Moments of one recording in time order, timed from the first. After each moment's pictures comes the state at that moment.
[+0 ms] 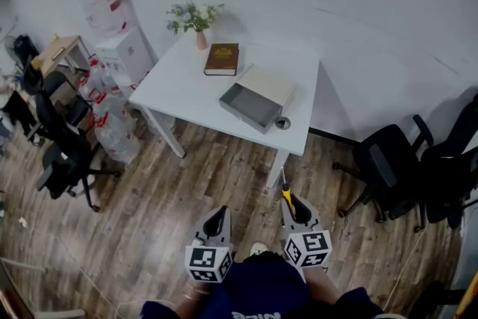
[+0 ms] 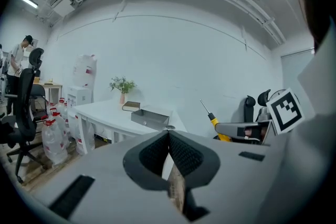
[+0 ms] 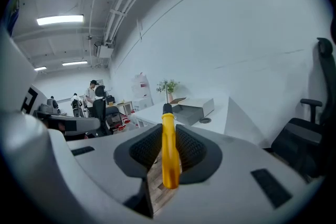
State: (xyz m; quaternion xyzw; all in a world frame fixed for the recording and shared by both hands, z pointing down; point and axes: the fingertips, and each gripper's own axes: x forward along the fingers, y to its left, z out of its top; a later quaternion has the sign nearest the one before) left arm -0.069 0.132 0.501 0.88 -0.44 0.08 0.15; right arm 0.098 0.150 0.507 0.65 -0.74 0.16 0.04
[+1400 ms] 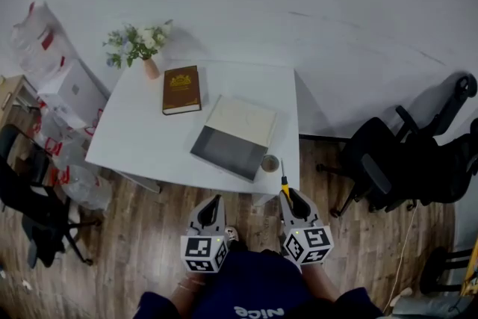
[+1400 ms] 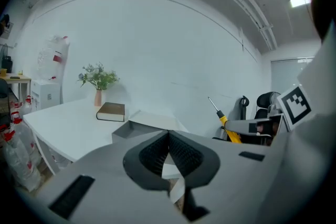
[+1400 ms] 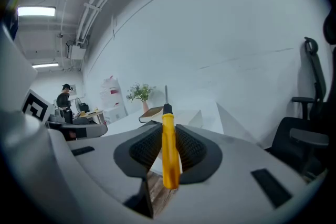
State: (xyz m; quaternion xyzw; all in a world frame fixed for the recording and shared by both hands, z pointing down) left arm 0.016 -0.138 0.516 0.92 -0.34 0.10 0.15; right arm 0.174 -0.061 0.505 0.74 -0.65 0.18 0.02
